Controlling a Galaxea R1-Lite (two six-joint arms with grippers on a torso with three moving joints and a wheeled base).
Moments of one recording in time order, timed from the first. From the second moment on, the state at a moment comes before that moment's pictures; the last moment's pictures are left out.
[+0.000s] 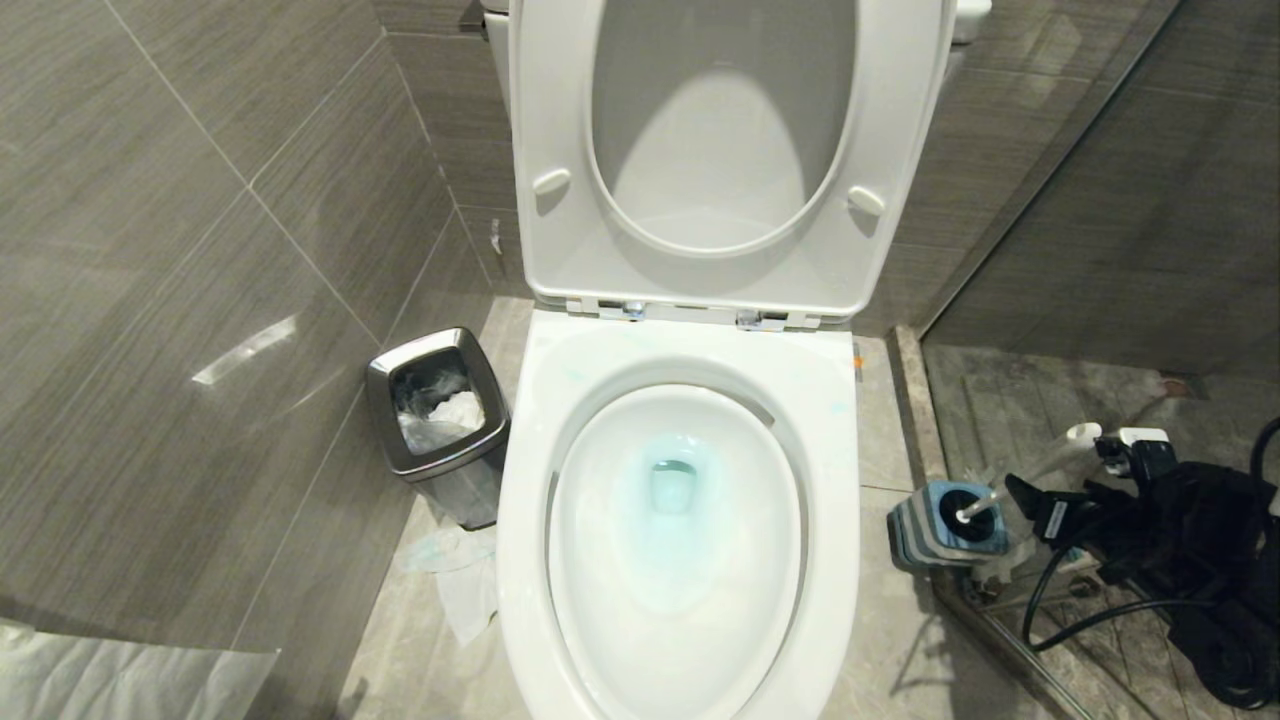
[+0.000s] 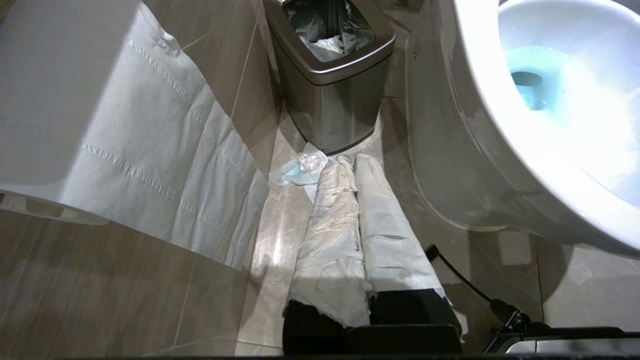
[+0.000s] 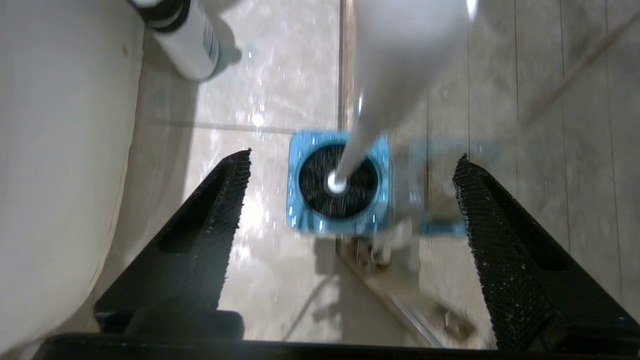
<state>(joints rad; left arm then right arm) 0.01 0.00 0.00 0.00 0.00 0.01 -0.21 2.18 -0.41 -1.52 0.04 -0.02</state>
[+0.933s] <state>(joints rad) 0.01 0.00 0.00 0.00 0.00 0.01 -0.14 1.83 -0.09 -1.52 0.05 -0.02</state>
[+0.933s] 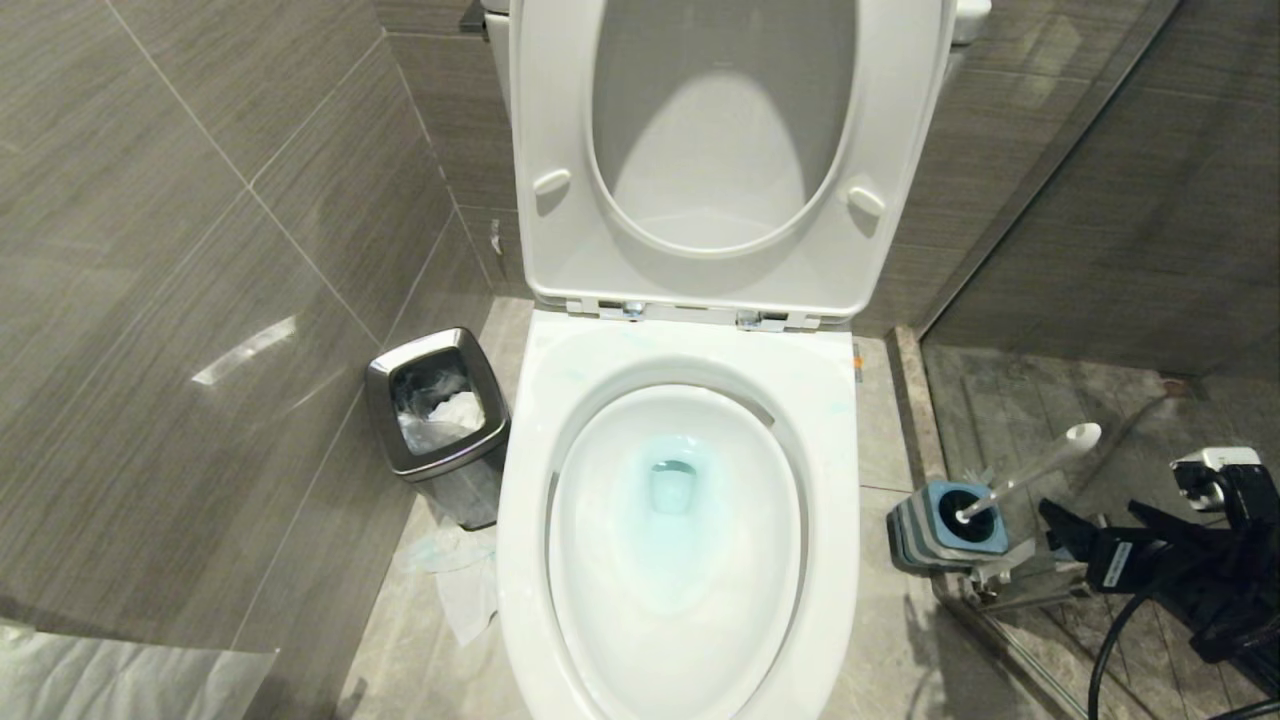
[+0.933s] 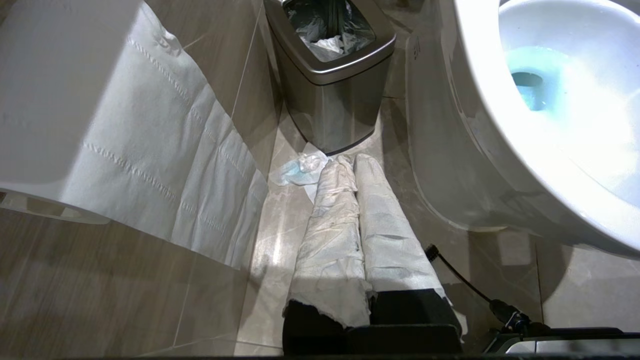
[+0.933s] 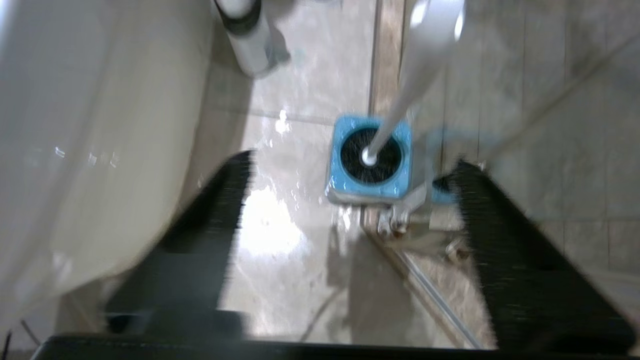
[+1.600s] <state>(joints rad) 0.01 0.00 0.00 0.00 0.00 0.01 -0.14 1.66 -0.34 -1.31 0.07 -0.05</state>
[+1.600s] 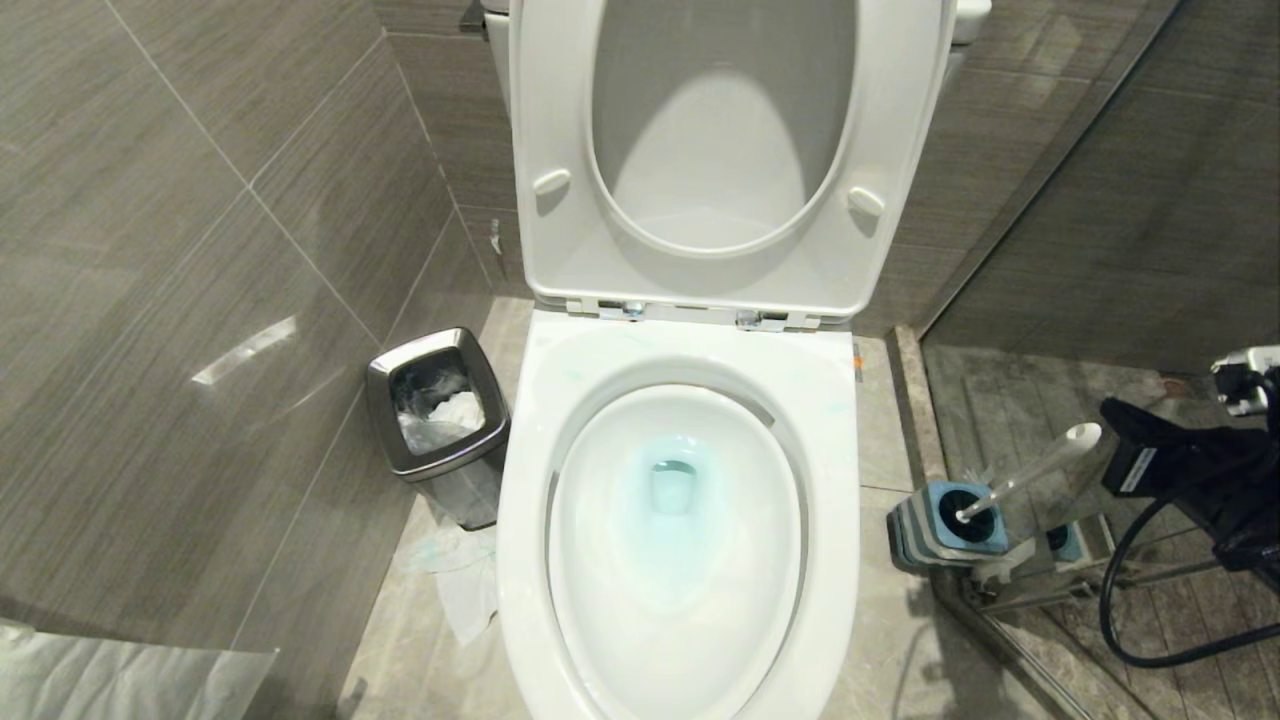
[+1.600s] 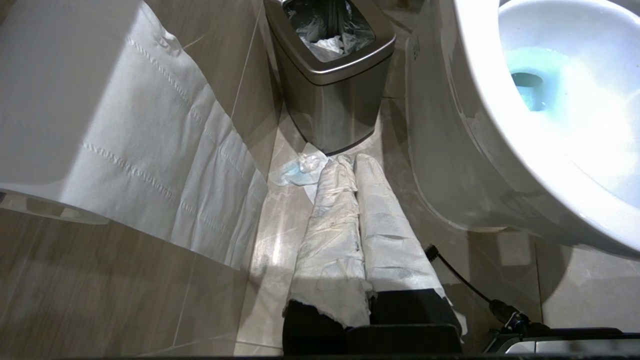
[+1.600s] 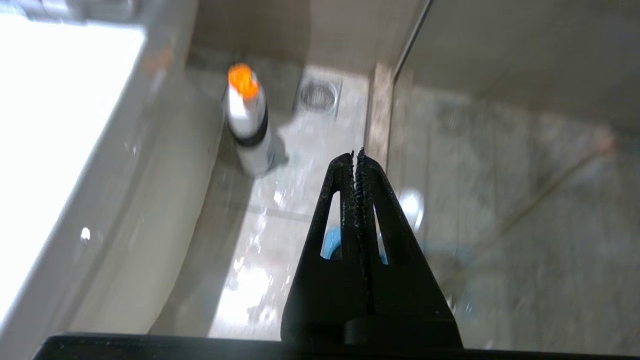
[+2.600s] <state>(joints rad) 0.01 0.00 0.00 0.00 0.00 0.00 -0.11 0.93 -0.44 -0.45 0.14 -0.09</state>
